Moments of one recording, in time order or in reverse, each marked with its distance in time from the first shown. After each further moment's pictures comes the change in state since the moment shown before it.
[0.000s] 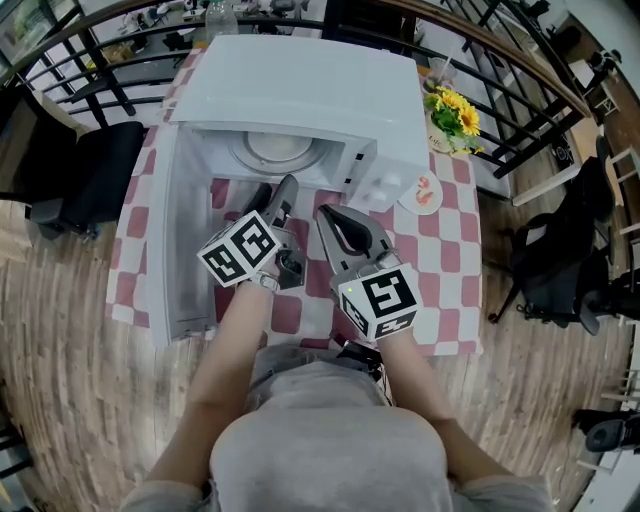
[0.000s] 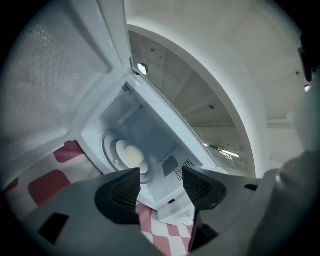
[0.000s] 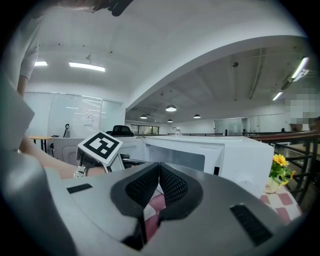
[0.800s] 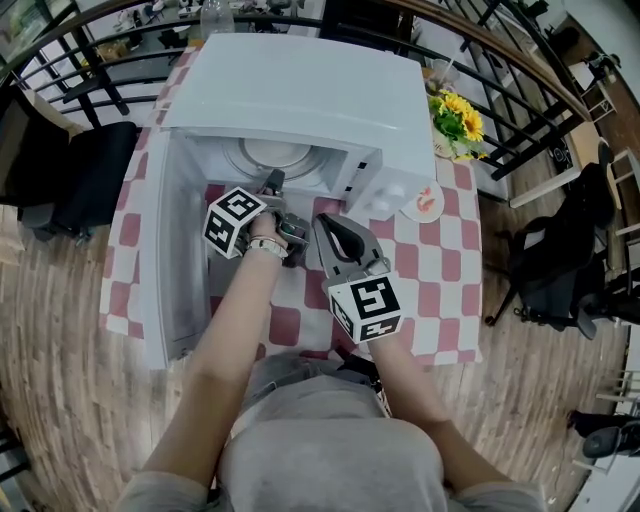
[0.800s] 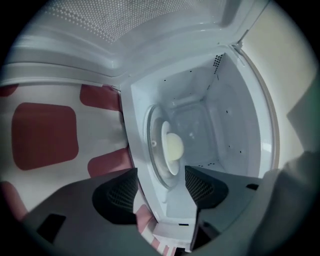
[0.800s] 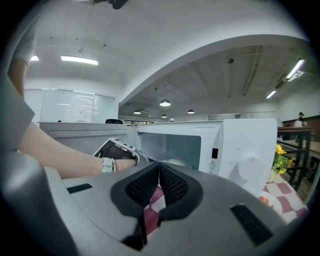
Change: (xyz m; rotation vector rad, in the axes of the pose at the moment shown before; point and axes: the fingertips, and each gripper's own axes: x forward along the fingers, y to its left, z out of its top) left arm 0.059 0.094 -0.032 -0.592 0.033 0.255; right arm 0.025 -0.014 -0.044 0.024 0.064 -0.075
